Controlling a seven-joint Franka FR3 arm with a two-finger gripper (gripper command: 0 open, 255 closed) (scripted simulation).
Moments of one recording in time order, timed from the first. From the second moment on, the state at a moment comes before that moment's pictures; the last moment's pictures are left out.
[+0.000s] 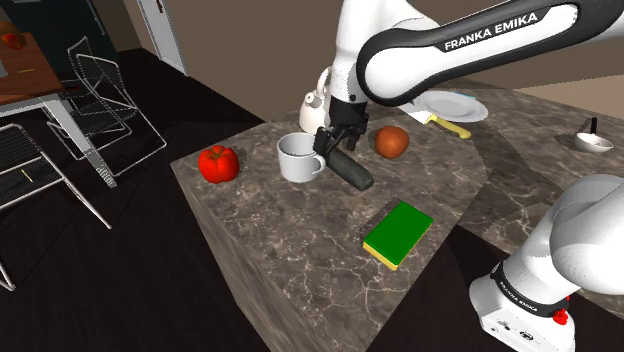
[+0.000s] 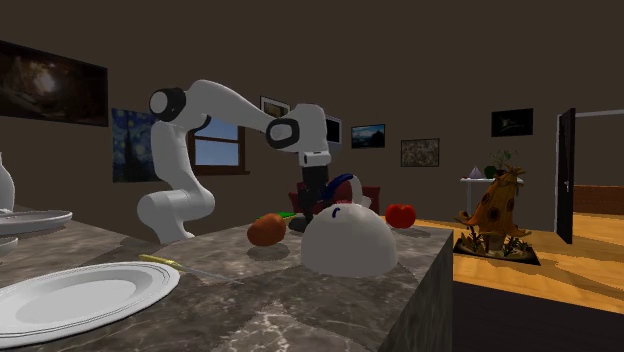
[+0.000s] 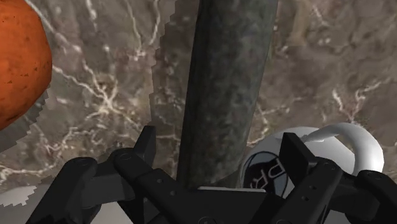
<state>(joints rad) 0.09 -0.26 0.25 -2.29 0.07 2.12 0.30</state>
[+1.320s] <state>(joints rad) 0.09 -0.28 0.24 -2.21 0.07 2.00 0.30</state>
